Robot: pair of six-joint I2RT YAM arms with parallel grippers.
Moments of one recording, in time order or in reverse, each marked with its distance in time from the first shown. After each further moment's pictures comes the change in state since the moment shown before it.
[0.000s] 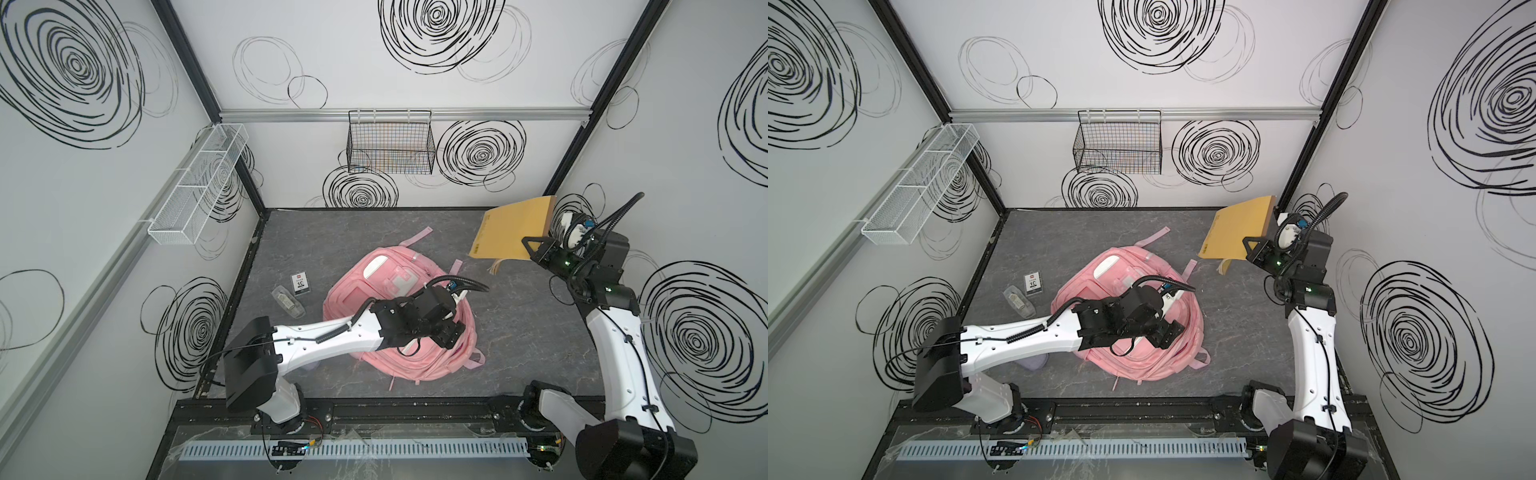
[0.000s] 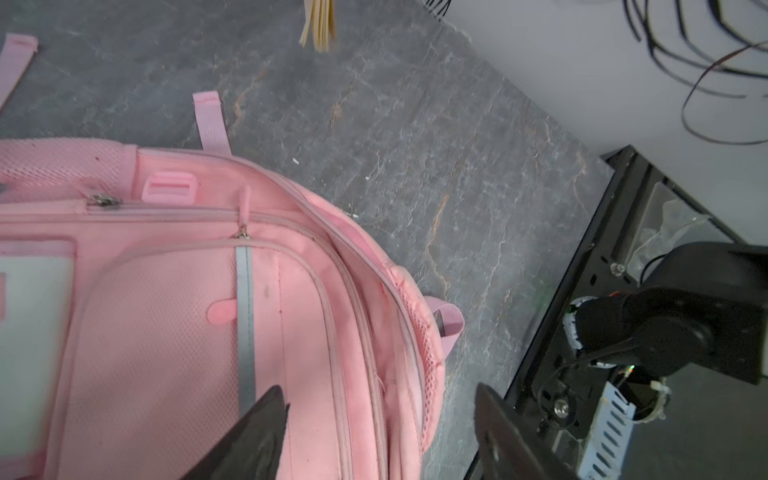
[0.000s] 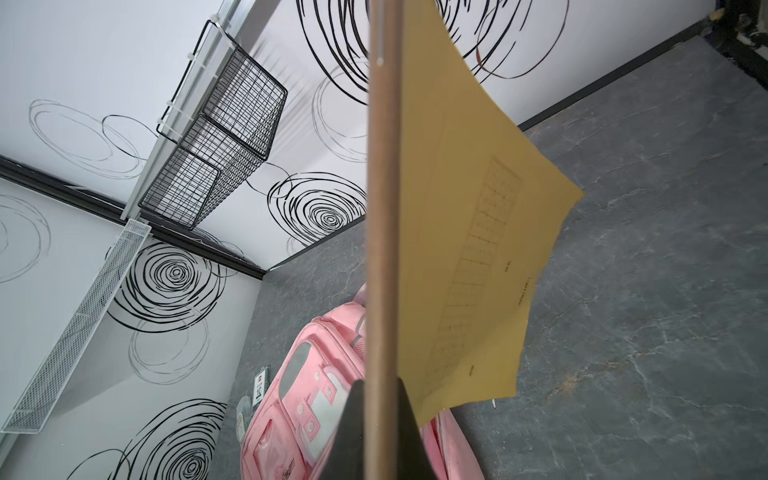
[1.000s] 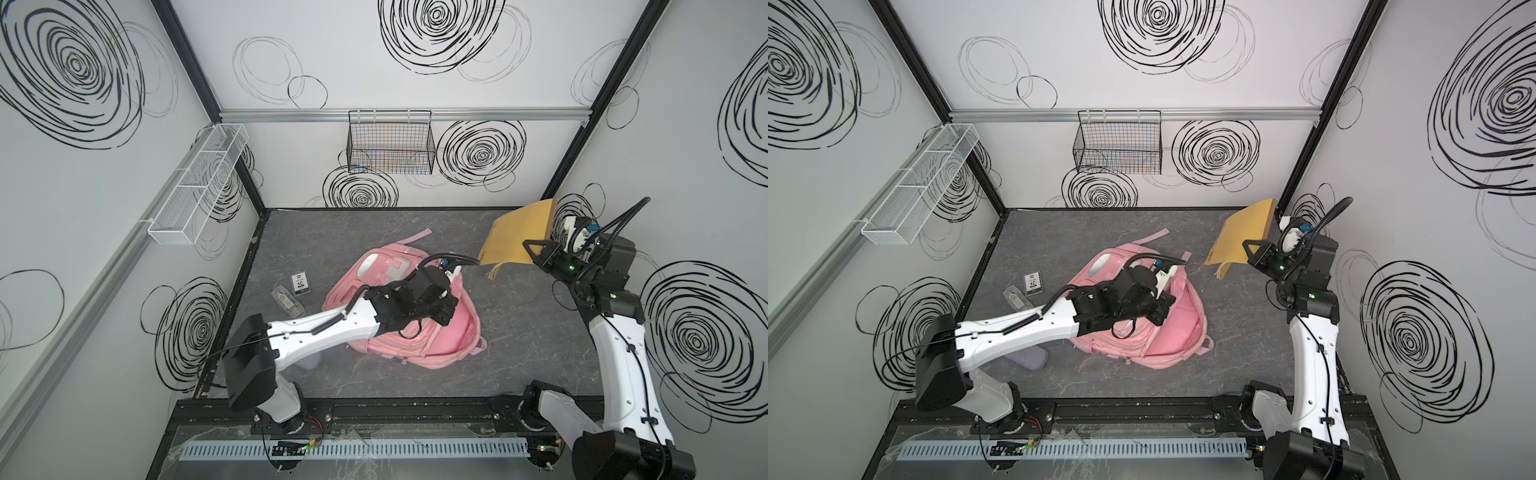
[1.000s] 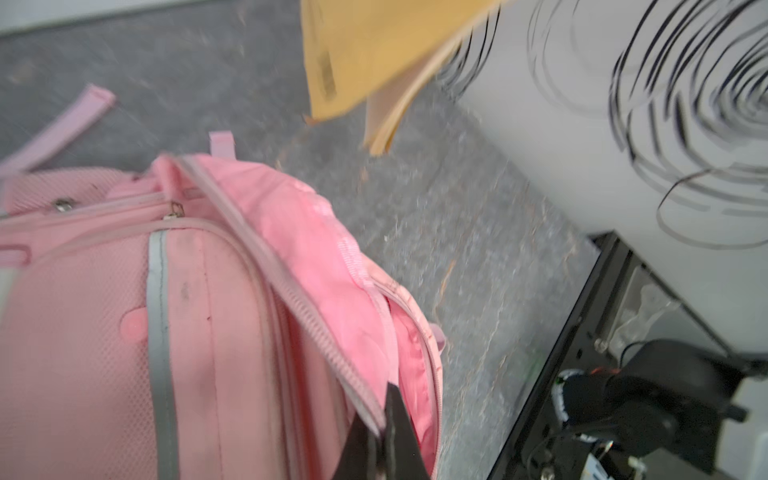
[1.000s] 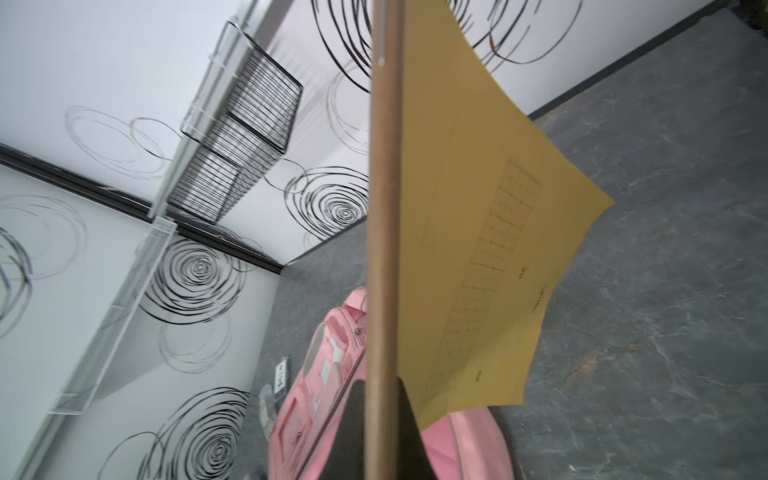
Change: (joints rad) left arm 0.128 -0.073 0.104 0.025 -0.004 -0.032; right arm -0.013 -0.042 0.027 0.007 -0.098 0.095
